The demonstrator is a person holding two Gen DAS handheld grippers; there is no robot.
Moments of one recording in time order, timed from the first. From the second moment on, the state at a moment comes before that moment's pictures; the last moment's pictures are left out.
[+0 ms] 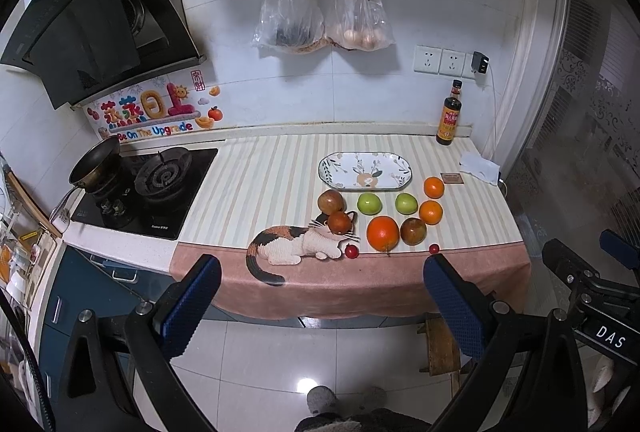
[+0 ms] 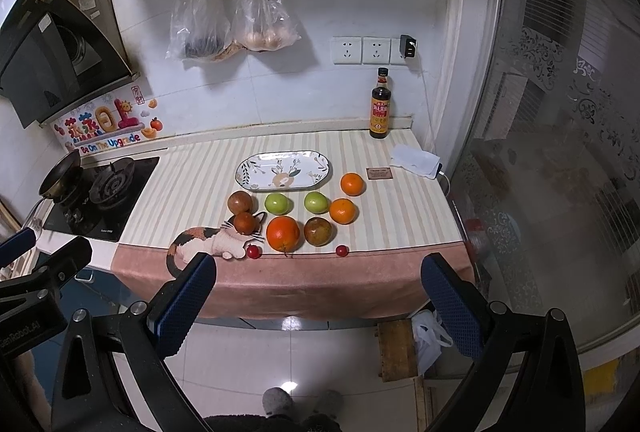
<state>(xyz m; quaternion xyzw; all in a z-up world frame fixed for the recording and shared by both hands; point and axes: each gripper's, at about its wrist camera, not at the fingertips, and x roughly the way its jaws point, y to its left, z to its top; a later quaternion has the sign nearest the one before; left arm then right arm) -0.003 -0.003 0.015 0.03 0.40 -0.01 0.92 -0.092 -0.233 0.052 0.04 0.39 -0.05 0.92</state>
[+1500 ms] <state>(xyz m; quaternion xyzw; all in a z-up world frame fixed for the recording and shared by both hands) 0.192 0.020 -0.145 0.04 0.51 0.10 0.85 0.102 -0.273 -0.151 0.19 0.53 0.04 0.83</state>
